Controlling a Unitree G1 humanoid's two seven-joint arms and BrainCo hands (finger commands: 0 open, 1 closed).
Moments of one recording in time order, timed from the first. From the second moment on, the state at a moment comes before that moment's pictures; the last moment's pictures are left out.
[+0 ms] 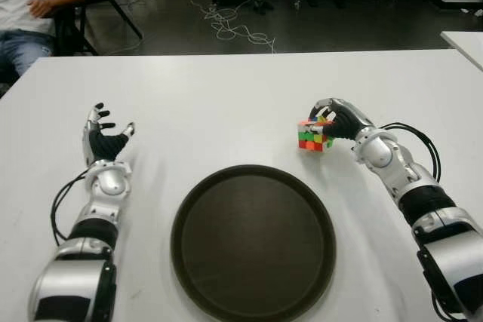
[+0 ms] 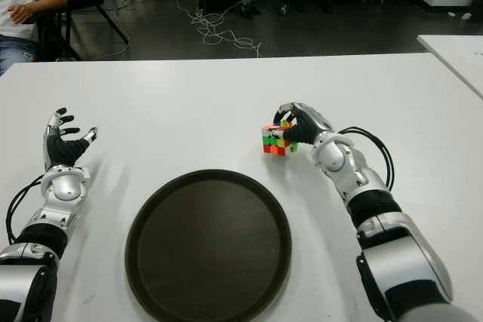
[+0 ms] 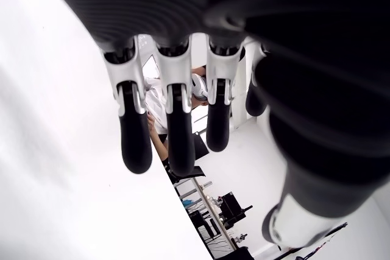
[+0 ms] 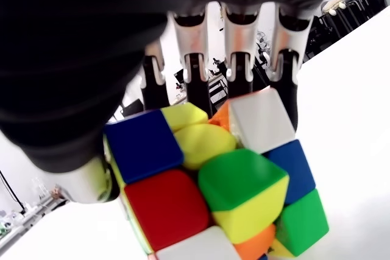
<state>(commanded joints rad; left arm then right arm) -0.55 0.27 0.06 1.08 0.21 -0.35 0.52 -0.68 -0.33 0.28 0.93 -0.43 -0.33 0.00</state>
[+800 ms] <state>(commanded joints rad) -0.56 0.27 0.06 1.09 0.21 -0.34 0.52 -0.64 -0.30 0.17 0.82 -0.31 -0.48 -0.04</state>
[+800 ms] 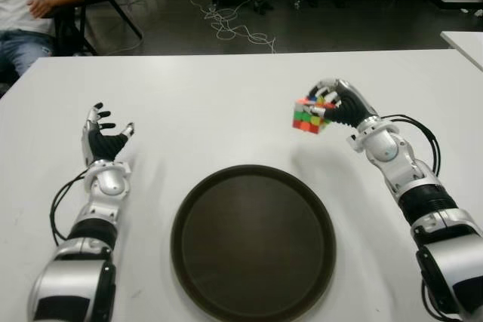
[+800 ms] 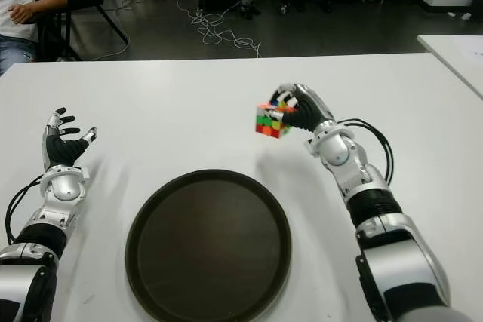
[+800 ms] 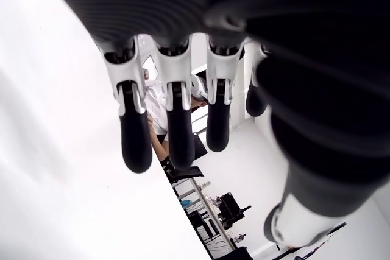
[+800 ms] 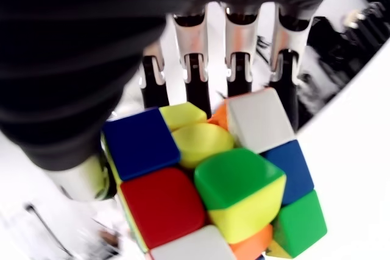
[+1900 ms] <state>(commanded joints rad) -0.55 0.27 0.07 1.09 0.19 -0.35 0.51 -0.49 -0.20 0.14 0.48 -0.14 -0.46 0.18</state>
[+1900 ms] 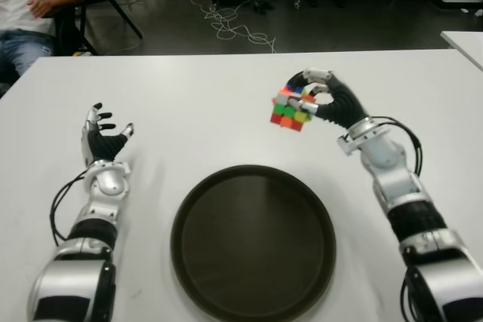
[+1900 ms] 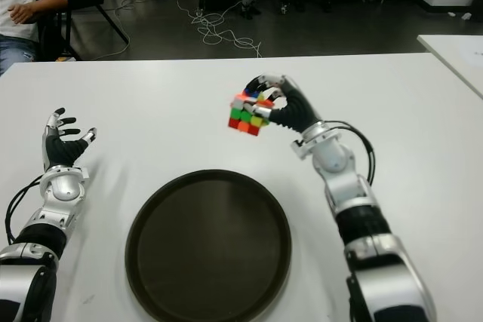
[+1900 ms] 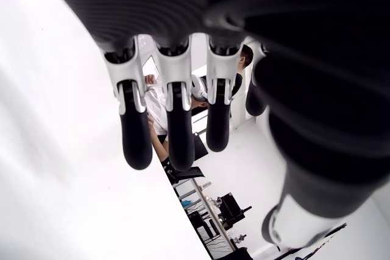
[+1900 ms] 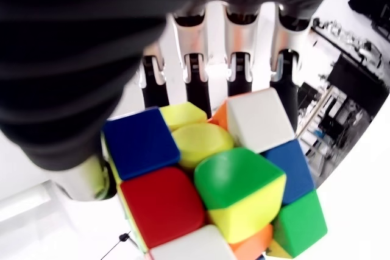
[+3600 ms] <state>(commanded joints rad) -0.55 0.26 0.07 1.09 0.19 -0.35 0.51 -0.34 -0.24 0.22 0.03 0.07 -0.10 0.65</state>
